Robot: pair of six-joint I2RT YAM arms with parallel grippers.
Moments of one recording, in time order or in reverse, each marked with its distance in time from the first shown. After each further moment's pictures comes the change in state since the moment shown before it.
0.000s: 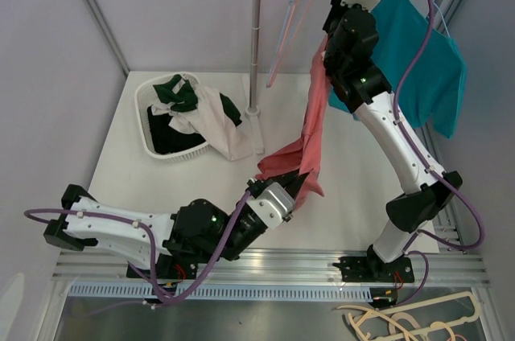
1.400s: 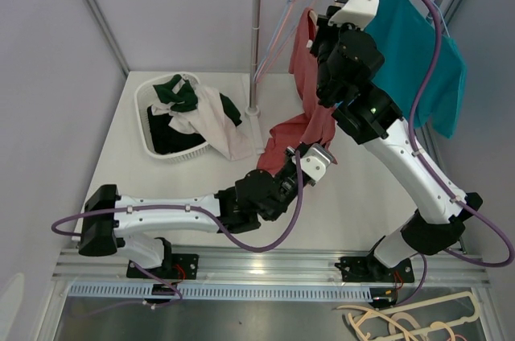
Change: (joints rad) left arm 0.306 0.223 -0.015 0.053 0.109 -0.159; right arm 0.278 -0.153 0.007 -0.159 0.166 -0.072
